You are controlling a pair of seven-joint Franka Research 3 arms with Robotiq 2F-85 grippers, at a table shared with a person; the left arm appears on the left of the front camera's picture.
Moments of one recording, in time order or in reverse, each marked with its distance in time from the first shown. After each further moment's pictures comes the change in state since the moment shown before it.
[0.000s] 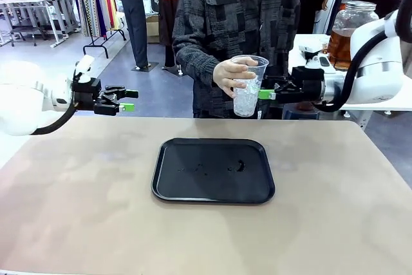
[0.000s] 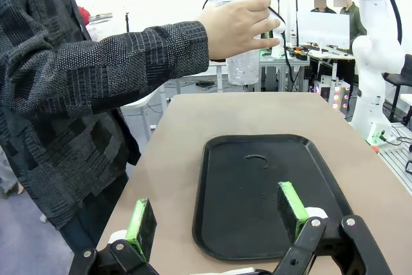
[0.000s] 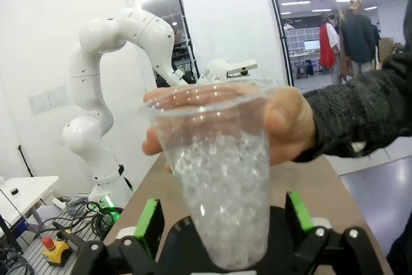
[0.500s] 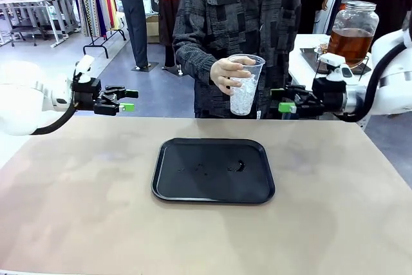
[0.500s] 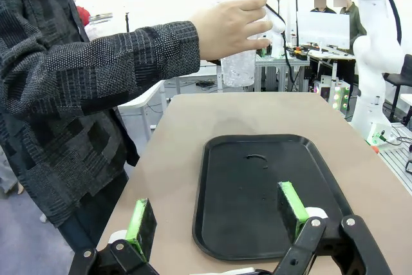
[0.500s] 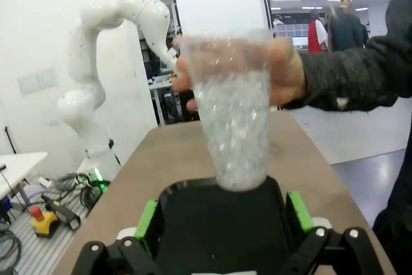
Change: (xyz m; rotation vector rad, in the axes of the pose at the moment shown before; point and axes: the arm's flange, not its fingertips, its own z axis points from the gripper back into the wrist) left arm 0.000 0.000 0.000 0.000 0.000 0.000; right arm -0.037 0.014 0.058 -0.046 0.044 0.080
